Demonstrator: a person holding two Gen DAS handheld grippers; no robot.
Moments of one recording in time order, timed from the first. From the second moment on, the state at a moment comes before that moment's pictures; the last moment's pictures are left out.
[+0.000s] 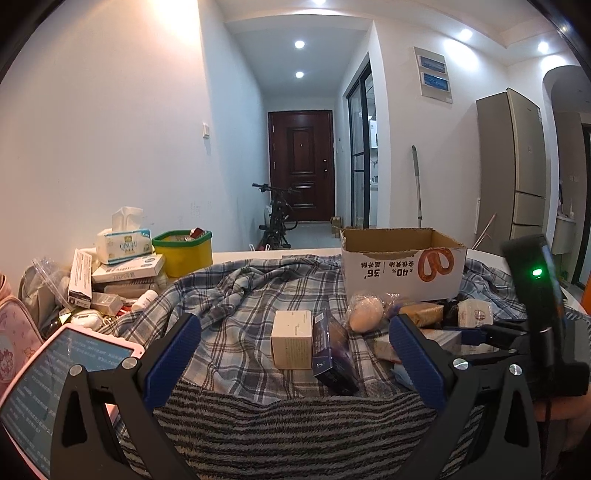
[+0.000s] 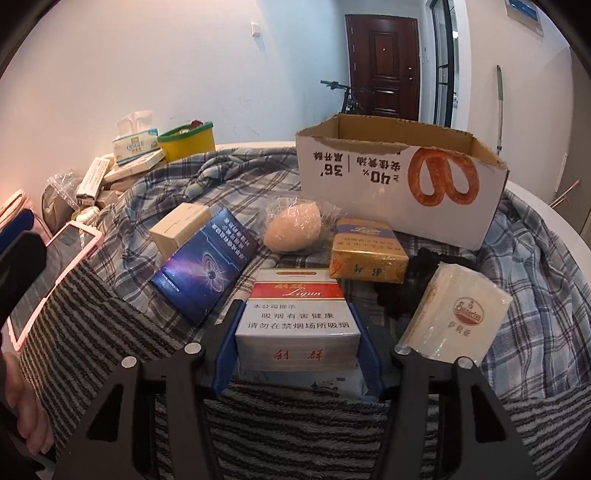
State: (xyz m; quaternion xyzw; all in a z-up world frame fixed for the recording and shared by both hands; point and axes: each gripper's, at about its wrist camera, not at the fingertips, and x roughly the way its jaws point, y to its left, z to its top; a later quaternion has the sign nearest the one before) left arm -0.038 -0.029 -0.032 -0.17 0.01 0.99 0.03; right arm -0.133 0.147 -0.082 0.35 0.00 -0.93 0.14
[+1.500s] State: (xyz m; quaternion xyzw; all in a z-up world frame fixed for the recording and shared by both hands) left arm -0.111 -0.006 -0.059 -0.38 -0.01 0.91 0.15; right arm -0.025 0.223 -0.021 0.00 -0.04 -1.00 0.02
